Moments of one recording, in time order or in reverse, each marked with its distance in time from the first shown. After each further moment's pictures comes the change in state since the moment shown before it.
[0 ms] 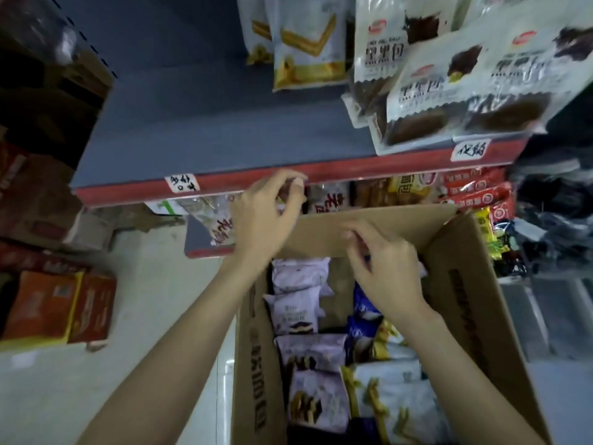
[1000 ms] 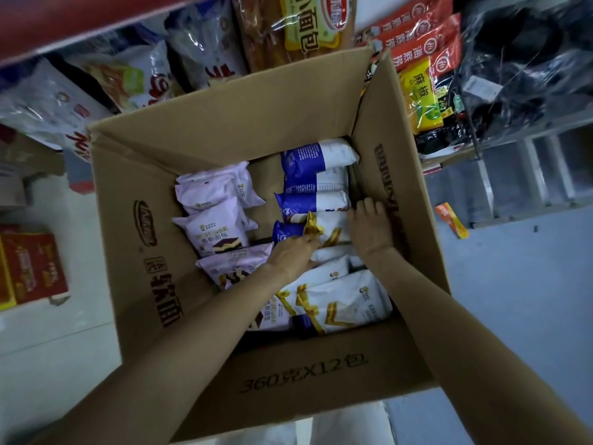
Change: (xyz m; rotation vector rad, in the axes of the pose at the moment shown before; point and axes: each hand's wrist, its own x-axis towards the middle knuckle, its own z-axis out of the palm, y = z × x) left_hand -0.231 0.002 0.224 0.332 -1.374 0.127; right_hand -0.176 0.217 0.062 -0.843 -0.873 0.331
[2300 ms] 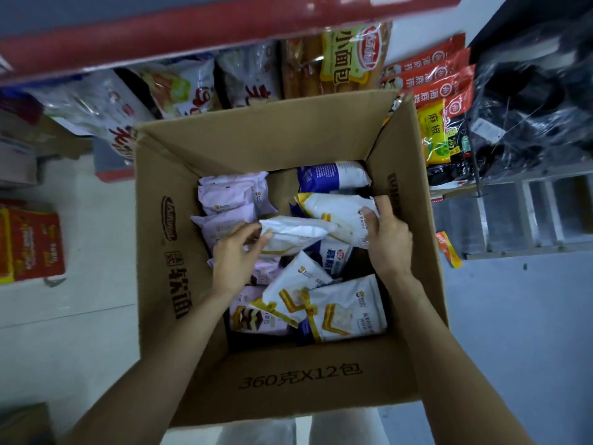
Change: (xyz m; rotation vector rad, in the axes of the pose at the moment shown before) left_hand -0.097 -0.050 -0.028 -0.560 0.949 -0.284; right_hand -0.047 0.014 -0.082 0.932 0.478 0.134
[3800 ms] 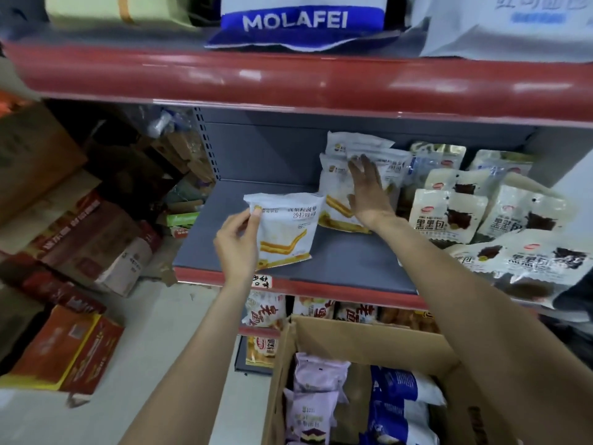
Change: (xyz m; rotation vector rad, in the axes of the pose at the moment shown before) left_hand 0.192 0.068 -0.339 -0.639 0.767 -0.113; right_hand 0.257 -0.422 -0.064 -0.279 -0.015 -0.559
